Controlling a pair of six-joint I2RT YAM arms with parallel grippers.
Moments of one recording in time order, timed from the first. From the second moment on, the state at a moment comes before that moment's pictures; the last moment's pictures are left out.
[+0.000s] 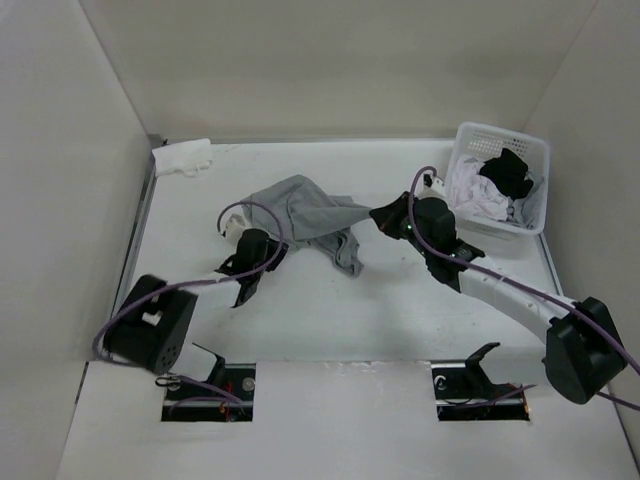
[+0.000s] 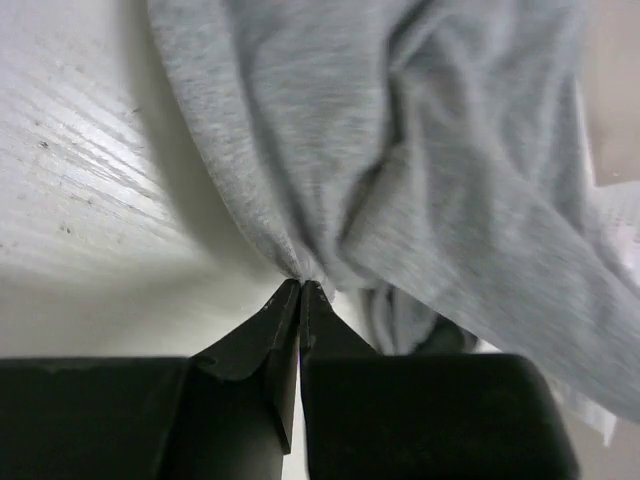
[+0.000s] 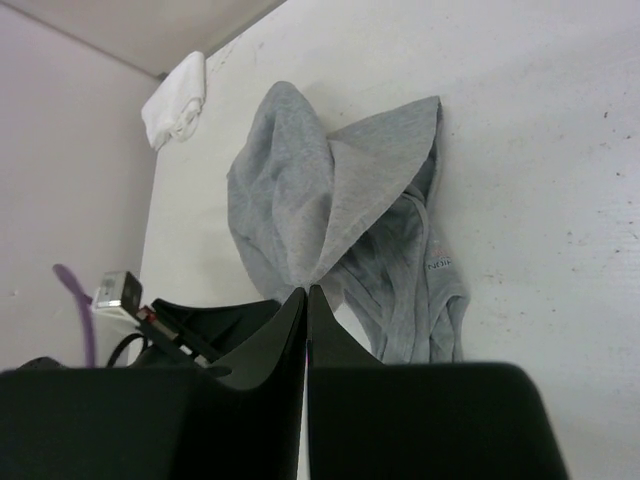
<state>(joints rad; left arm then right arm) -0.44 1.52 0.46 0.48 -0.21 -1.20 0.56 1.28 0.77 0.23 0.13 0.84</state>
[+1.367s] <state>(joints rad) -0.09 1.57 1.41 -0.01 -0.20 -0.89 0.40 1.77 1.86 -0.28 0.02 0.59</state>
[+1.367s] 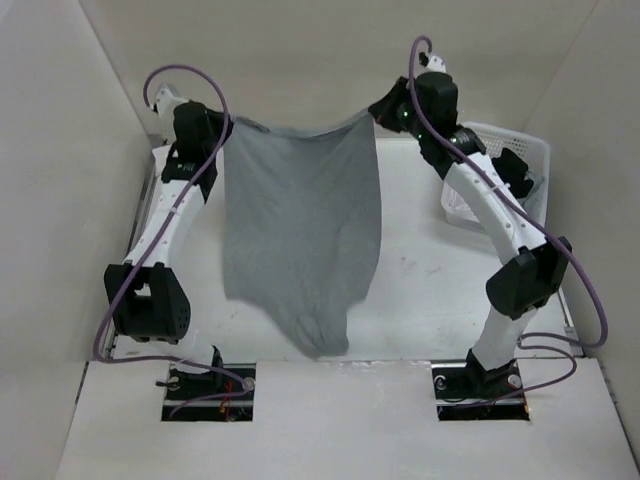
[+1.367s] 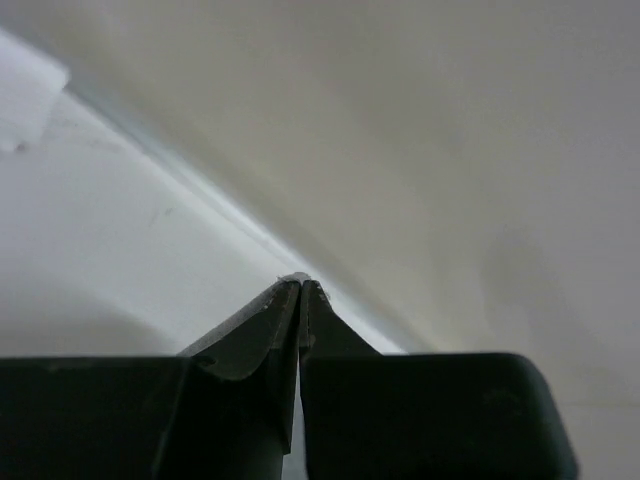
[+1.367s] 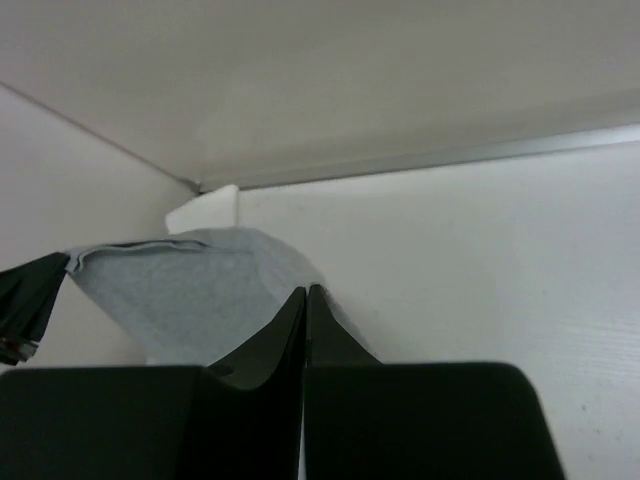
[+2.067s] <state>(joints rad) -0.16 1.29 1.38 0.12 -0.27 -0.79 0.31 1.44 1.68 -0.27 -0.01 0.59</state>
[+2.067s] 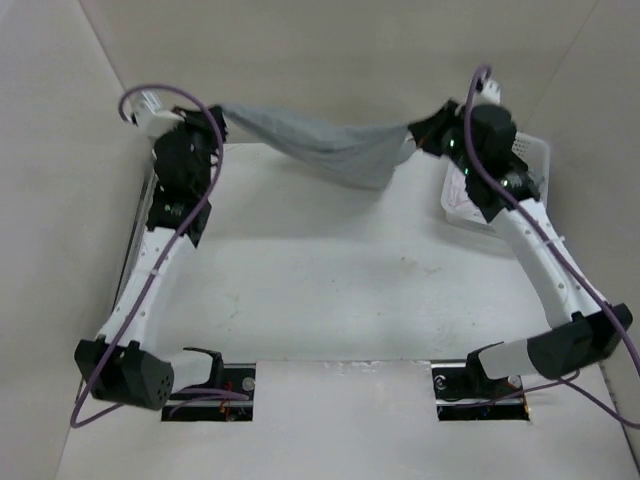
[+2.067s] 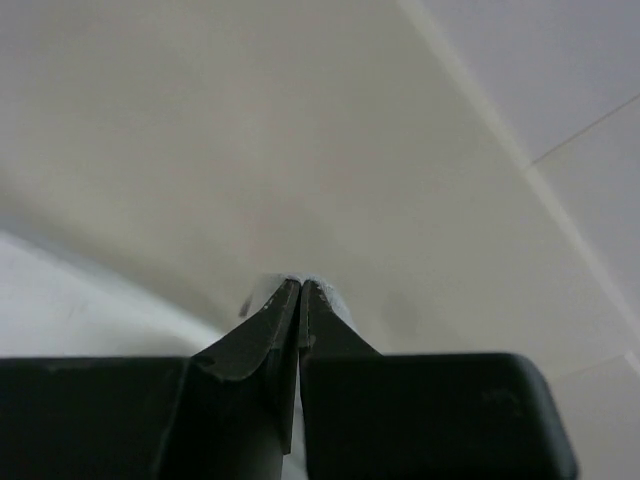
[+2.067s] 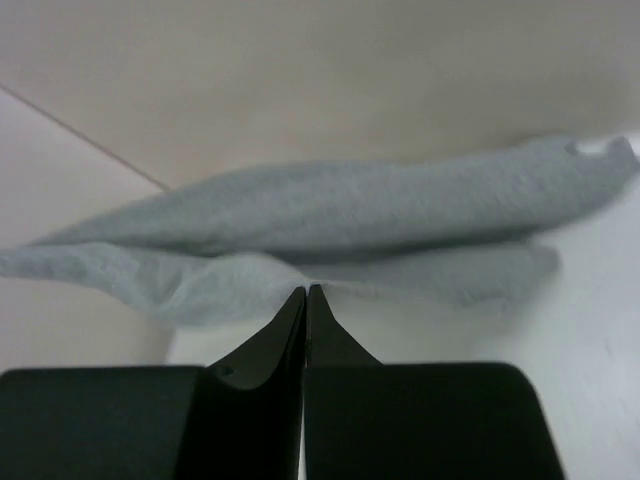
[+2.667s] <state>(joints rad) -0.43 0.39 0.77 -0.24 -0.56 -0.76 0.88 0.56 0.83 -0.50 0.18 0.72</state>
